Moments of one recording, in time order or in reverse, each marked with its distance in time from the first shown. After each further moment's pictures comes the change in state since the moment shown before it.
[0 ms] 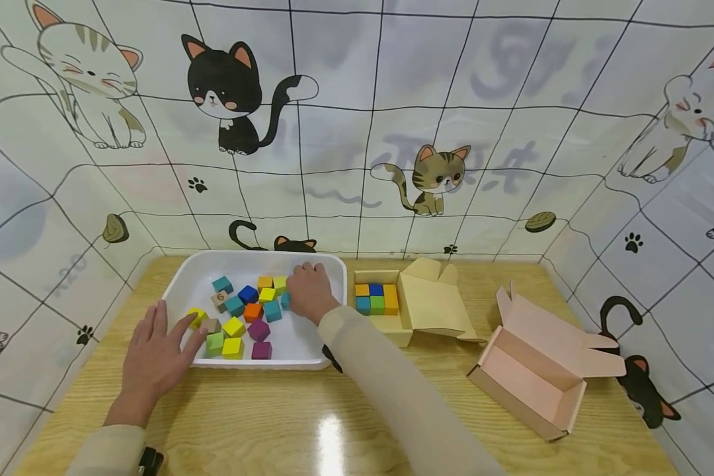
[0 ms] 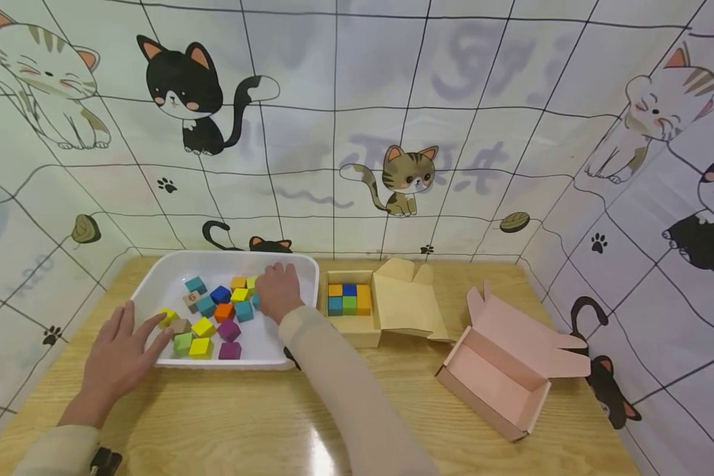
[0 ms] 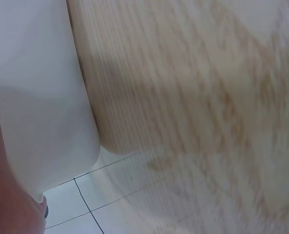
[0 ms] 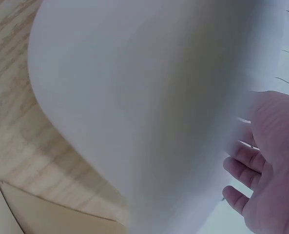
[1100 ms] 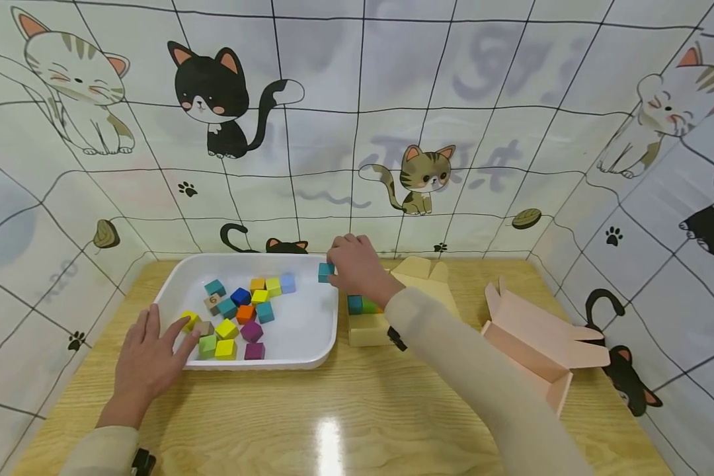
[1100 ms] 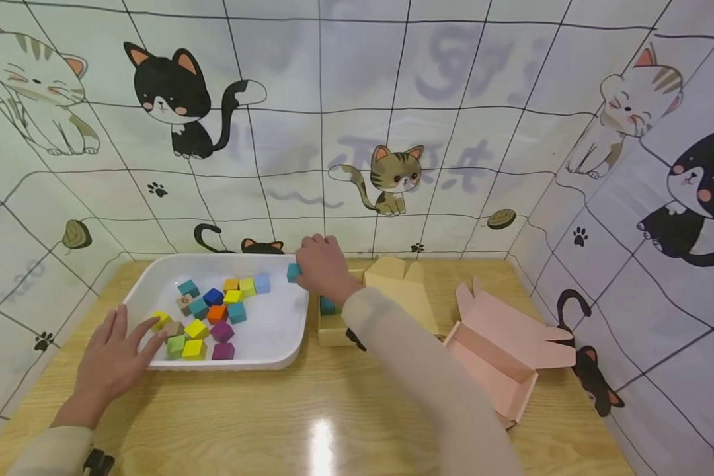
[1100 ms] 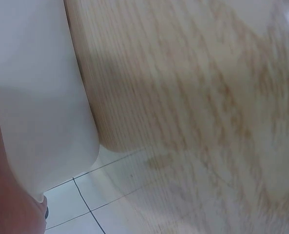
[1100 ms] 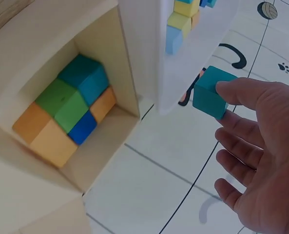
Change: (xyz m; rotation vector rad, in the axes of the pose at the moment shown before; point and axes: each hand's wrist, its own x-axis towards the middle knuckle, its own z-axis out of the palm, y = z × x) left_hand 0.002 0.001 0.000 0.009 -0.014 0.002; right_hand -0.066 0.107 -0.053 0.104 0.125 -0.026
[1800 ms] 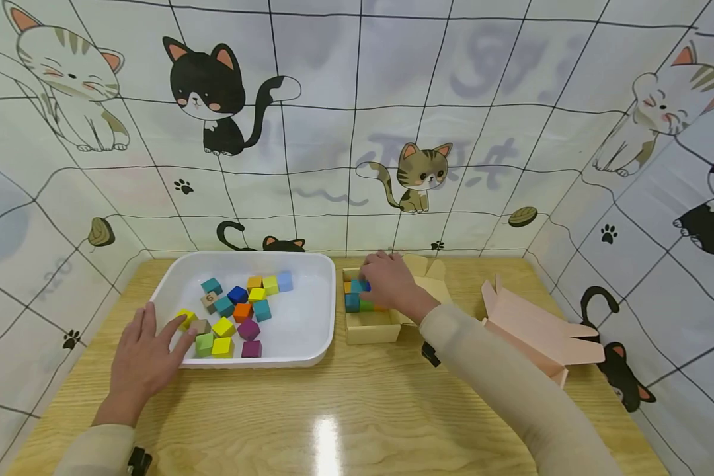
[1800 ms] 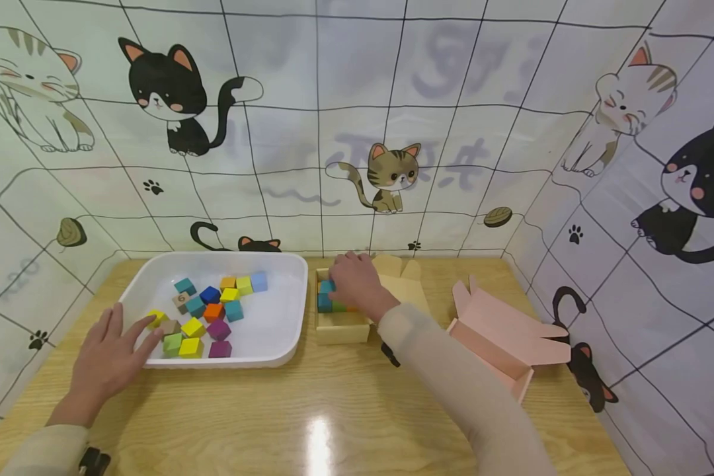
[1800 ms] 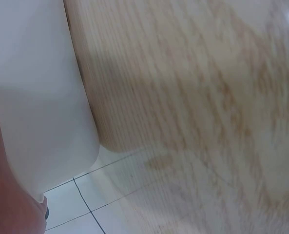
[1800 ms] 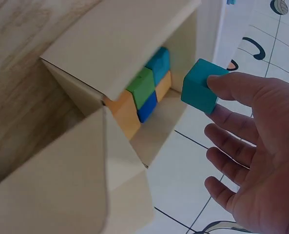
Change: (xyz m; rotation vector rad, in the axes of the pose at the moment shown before) left_hand 0.000 -0.002 0.001 -0.010 0.004 0.015; right_hand -0.047 0.042 0.026 0.040 -0.067 0.008
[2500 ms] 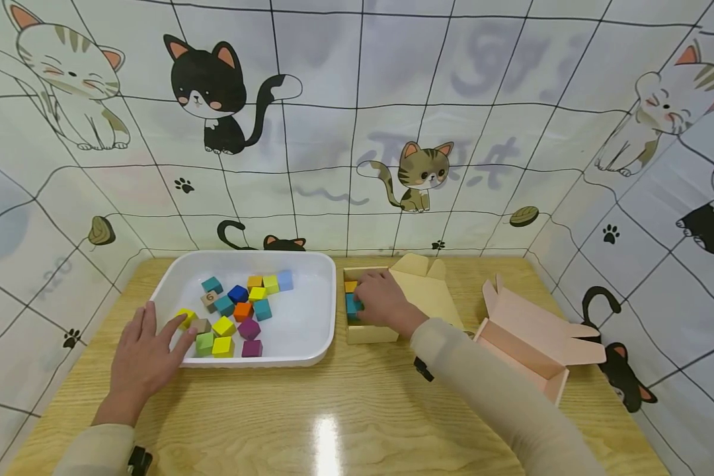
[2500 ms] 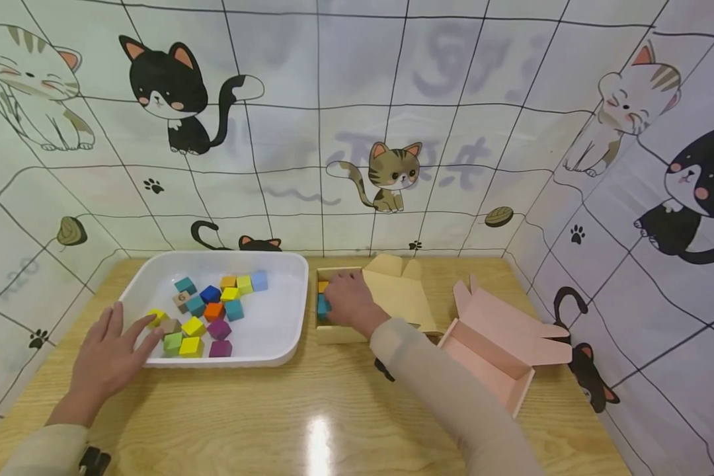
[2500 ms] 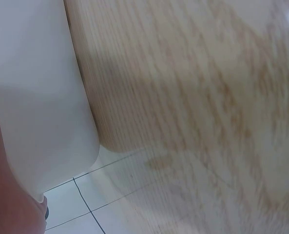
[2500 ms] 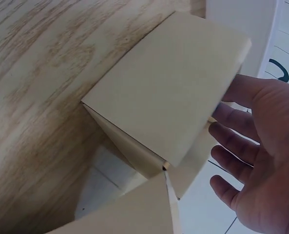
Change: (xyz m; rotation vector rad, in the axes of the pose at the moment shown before) left_hand 0.000 -0.002 0.003 -0.006 0.012 -0.007; right_hand 0.001 -0.014 0.042 -0.007 -0.057 -0.036
